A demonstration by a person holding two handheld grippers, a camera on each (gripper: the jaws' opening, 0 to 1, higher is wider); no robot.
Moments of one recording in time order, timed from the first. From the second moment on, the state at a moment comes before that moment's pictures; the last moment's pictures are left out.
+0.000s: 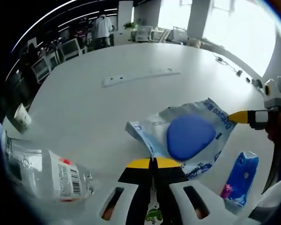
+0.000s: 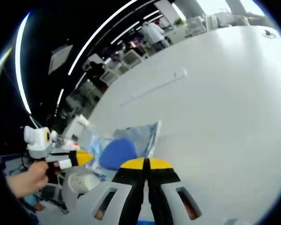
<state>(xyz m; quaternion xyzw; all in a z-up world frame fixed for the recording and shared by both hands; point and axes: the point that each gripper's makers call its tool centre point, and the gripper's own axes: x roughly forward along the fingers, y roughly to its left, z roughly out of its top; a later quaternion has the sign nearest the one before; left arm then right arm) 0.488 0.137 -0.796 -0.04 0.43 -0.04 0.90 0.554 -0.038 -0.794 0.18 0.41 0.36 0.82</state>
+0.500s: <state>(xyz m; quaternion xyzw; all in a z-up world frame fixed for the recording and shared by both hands) 0.486 0.139 -0.817 -0.04 0.45 -0.03 0.89 0.551 -0.037 -0.814 0.18 0.43 0.35 0.81</state>
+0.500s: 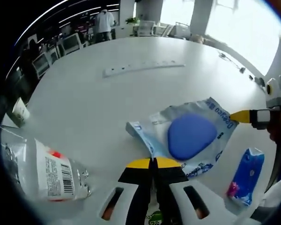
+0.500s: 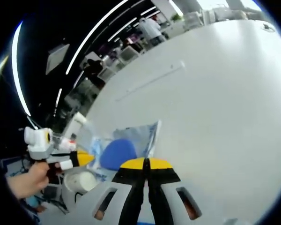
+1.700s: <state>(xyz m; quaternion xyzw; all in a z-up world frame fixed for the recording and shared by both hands) 0.485 0.143 -0.830 -0.04 0.46 -0.02 0.89 0.549 -0.045 -0.837 0.17 0.45 0.34 0.81</state>
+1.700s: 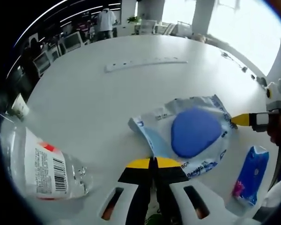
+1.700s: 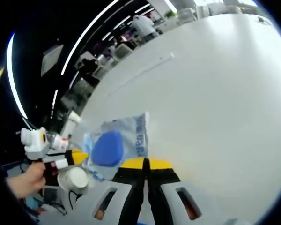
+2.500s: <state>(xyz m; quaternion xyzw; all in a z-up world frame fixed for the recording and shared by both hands) 0.484 0.142 -0.829 -0.04 0.46 -0.02 0.89 0.549 -0.045 -0.836 0.17 0.44 0.34 0.81</state>
